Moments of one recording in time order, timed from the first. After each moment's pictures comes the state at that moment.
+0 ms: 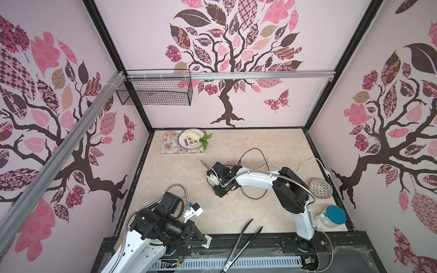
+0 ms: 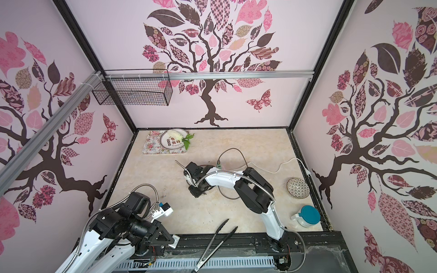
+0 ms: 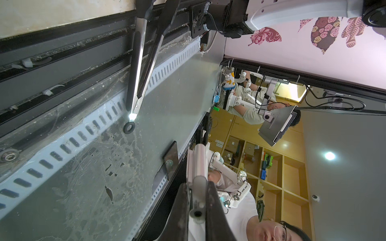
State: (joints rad) left arm -0.52 0.51 0.62 -1.36 1.11 -0.47; right arm 0.95 2.07 1.49 -0.63 -0.11 0.17
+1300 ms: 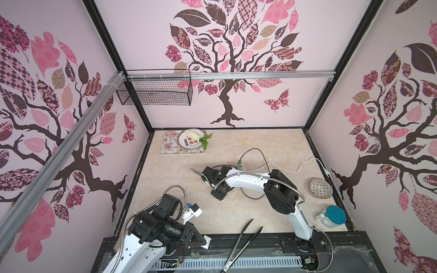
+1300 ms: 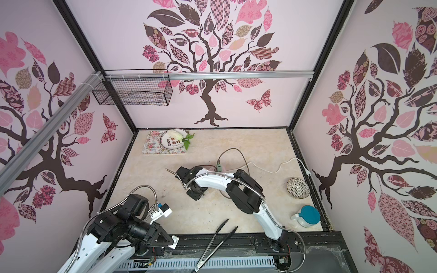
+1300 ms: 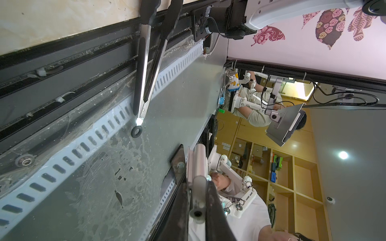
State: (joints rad) left arm -0.52 0.47 0.60 -1.37 1.08 -0.44; right arm 1.02 2.19 1.69 -0.91 0.12 0.05
